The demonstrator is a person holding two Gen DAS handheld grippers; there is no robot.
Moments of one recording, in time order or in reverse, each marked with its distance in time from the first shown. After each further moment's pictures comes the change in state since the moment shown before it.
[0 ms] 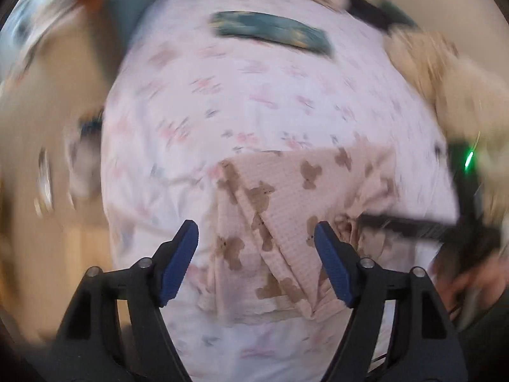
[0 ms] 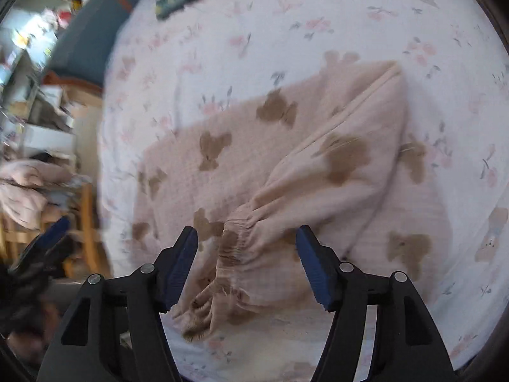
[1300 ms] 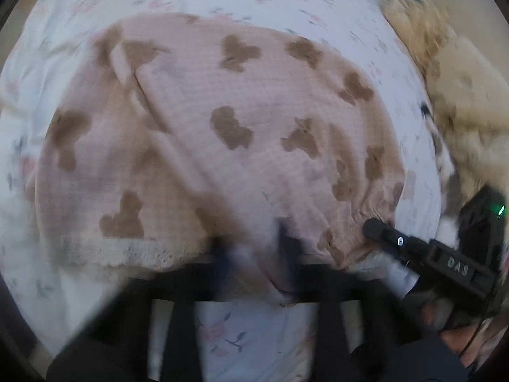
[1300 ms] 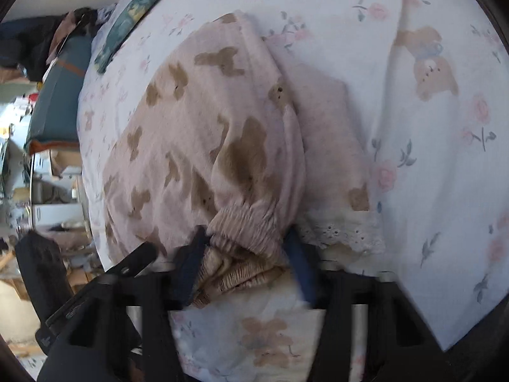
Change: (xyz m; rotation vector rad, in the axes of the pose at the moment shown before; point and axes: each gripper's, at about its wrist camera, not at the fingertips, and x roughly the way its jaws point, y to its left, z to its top) left arm 0.097 -0.091 -0.084 -0.012 0.231 -0.171; right arm -0.016 -0.116 -0.105 0.345 -0.117 0.125
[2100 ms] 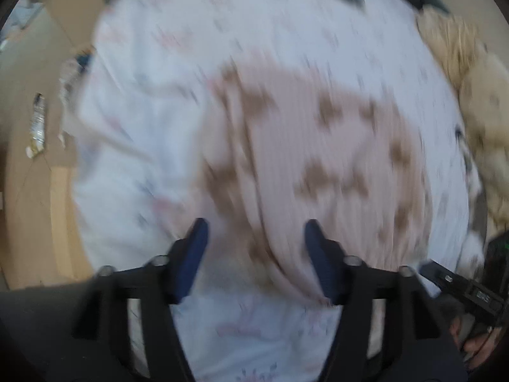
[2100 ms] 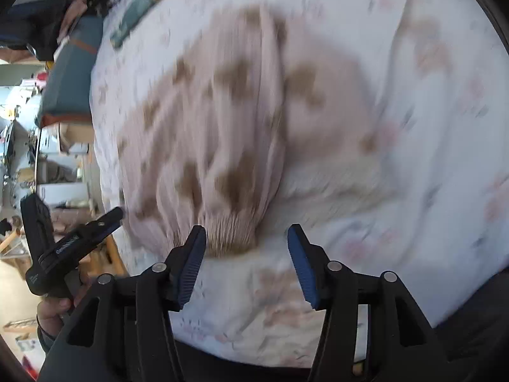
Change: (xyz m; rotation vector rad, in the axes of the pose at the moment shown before) left arm -0.066 0.077 0.039 -0.079 -0.061 0.185; right arm -0.035 0.013 -0.014 -0.022 0.056 0.027
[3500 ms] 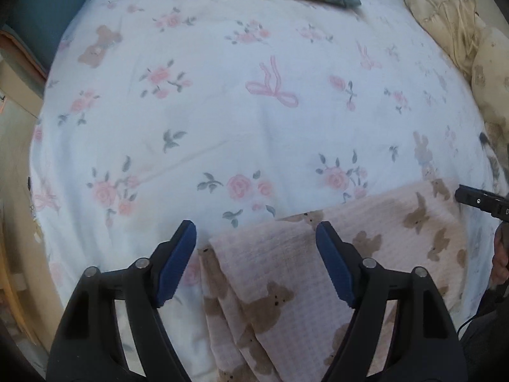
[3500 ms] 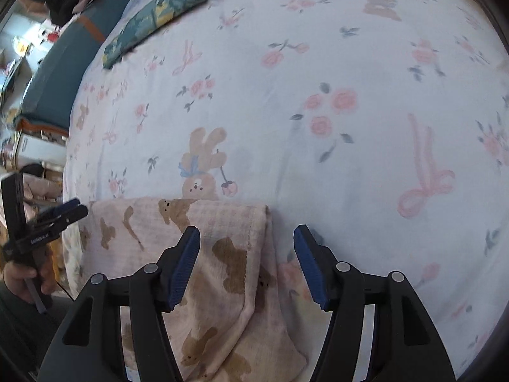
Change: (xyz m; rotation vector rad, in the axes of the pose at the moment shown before) left arm 0.082 -0.028 0.136 0.238 -0.002 0.052; right arm 0.050 0.008 0.207 -0.342 0.009 -0.098
